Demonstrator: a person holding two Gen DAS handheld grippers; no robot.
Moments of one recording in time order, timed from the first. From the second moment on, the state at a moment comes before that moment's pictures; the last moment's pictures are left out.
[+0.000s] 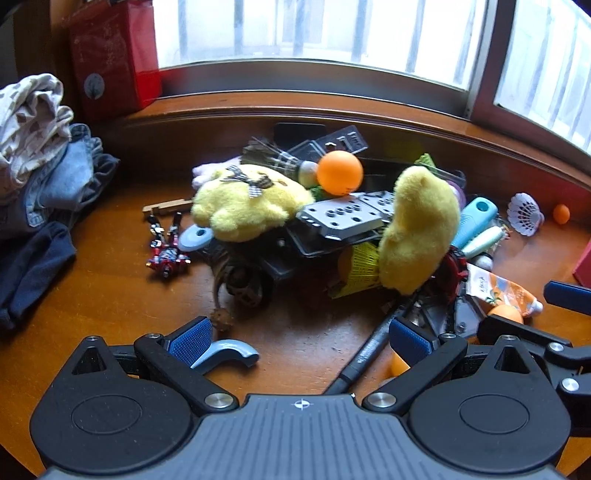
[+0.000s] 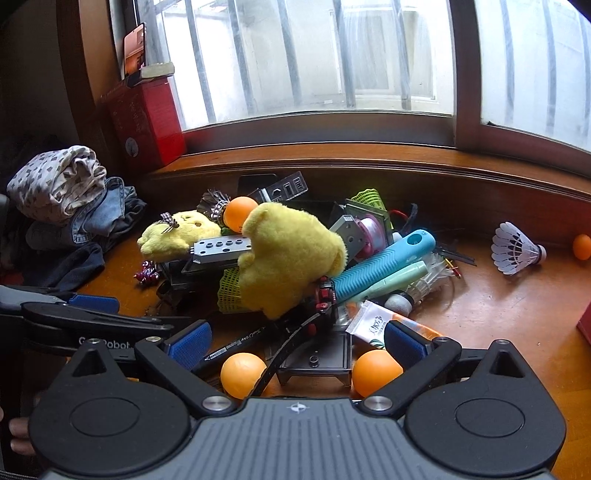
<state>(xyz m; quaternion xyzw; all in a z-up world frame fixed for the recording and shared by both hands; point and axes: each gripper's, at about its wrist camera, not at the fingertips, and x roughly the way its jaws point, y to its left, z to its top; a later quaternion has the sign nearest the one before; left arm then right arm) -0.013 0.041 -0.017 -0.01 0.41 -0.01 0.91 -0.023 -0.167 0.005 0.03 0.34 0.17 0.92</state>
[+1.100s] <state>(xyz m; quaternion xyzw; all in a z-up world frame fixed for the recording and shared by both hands) 0.011 0.089 -0.020 0.02 0.39 -0.01 0.92 0.050 -0.125 -0.006 0.07 0.36 0.16 0.92</state>
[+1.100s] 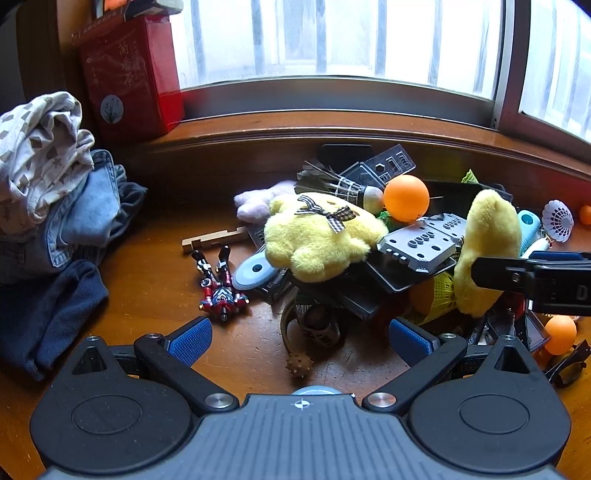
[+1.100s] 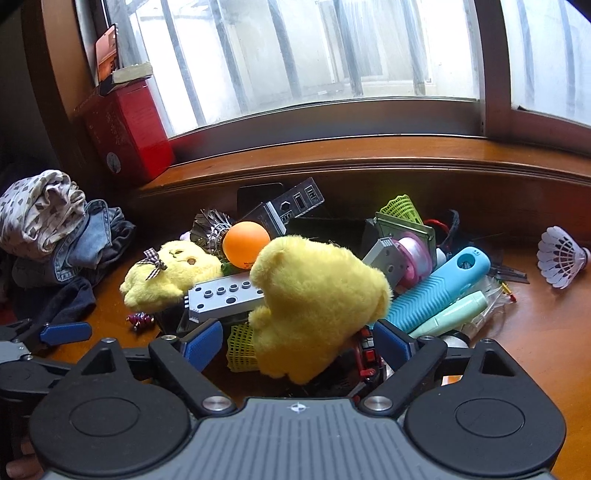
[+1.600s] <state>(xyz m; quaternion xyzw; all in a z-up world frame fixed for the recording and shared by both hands) 0.024 0.090 -0.026 0.03 0.40 -0.03 0.91 0.064 -0.118 -0.021 0.07 0.35 0.14 0.92</state>
